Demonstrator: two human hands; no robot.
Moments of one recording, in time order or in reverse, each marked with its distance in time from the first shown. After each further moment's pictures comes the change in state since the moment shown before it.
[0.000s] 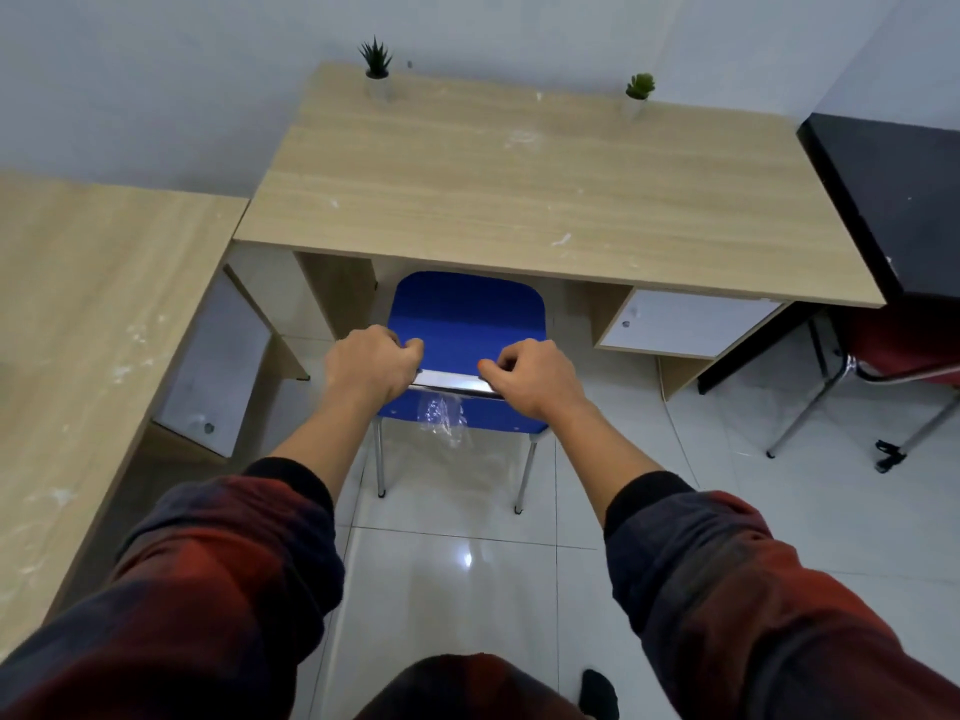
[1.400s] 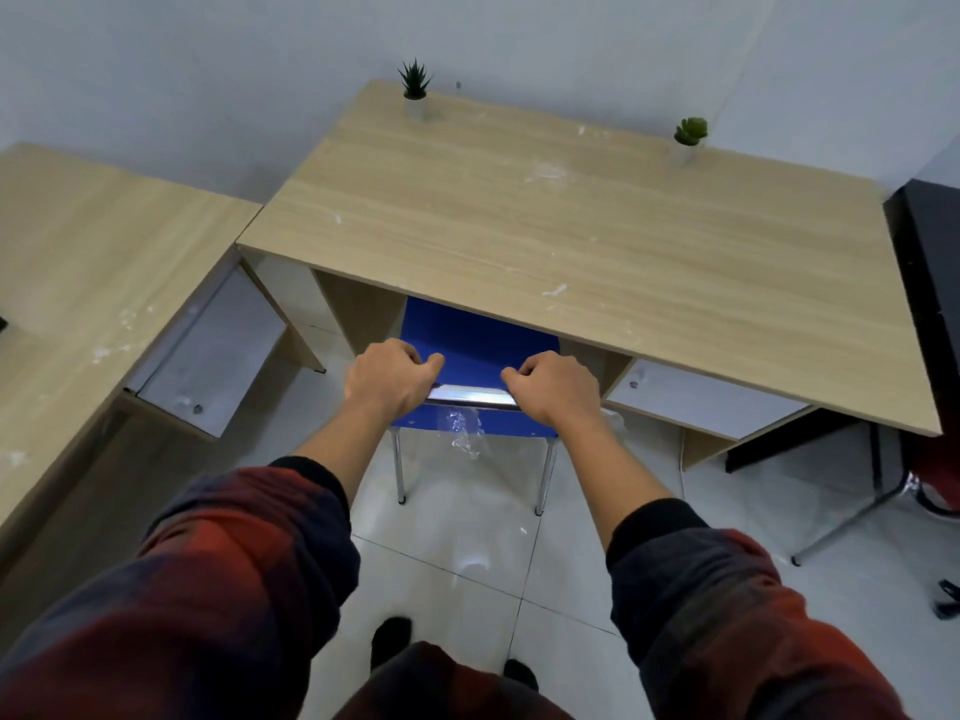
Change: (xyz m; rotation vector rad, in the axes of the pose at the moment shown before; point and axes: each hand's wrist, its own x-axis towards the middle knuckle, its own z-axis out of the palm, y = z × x) left_hand 0.031 0.129 0.039 -0.104 0.055 -0.175; right_hand 0.098 0.097 -0.088 -0.149 -0.142 -0.015
